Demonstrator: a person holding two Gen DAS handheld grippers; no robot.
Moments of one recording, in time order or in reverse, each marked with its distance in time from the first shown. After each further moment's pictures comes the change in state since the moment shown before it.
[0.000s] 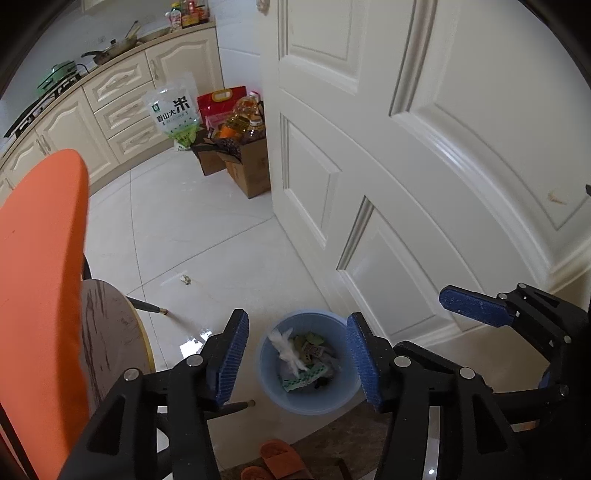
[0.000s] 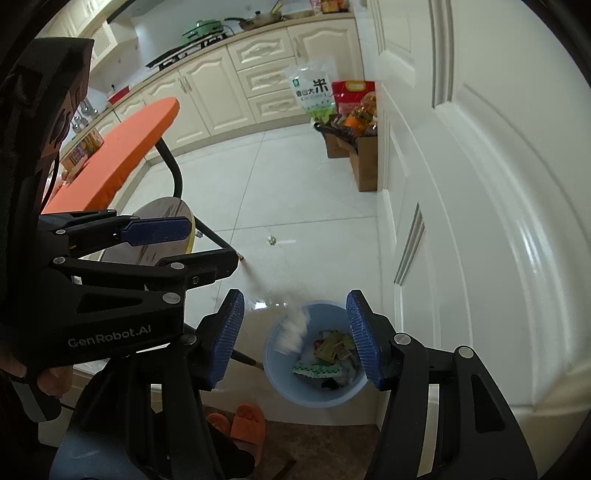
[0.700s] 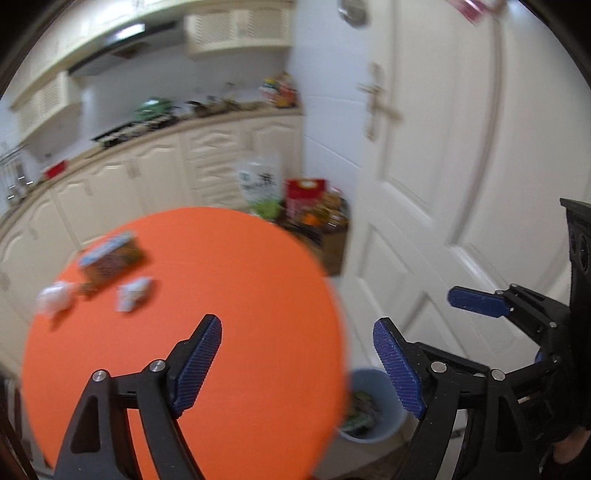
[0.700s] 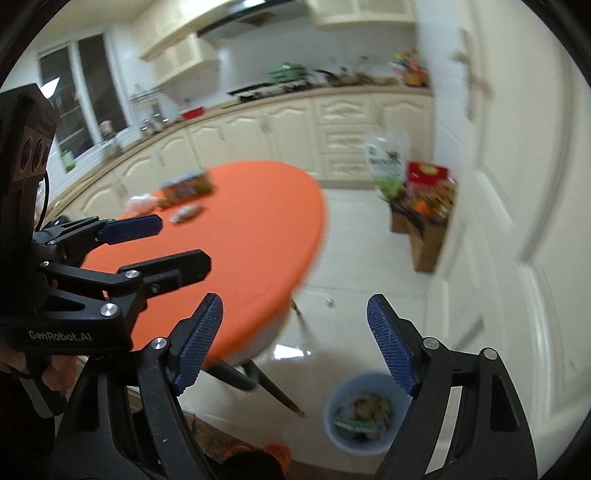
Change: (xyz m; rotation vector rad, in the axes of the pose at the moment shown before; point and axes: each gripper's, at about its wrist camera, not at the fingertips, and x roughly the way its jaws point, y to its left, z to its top) left arm -0.216 0.129 -0.101 -0.205 -0.359 0.174; right arm -0.071 0.190 0.069 -0.262 -0.190 0.153
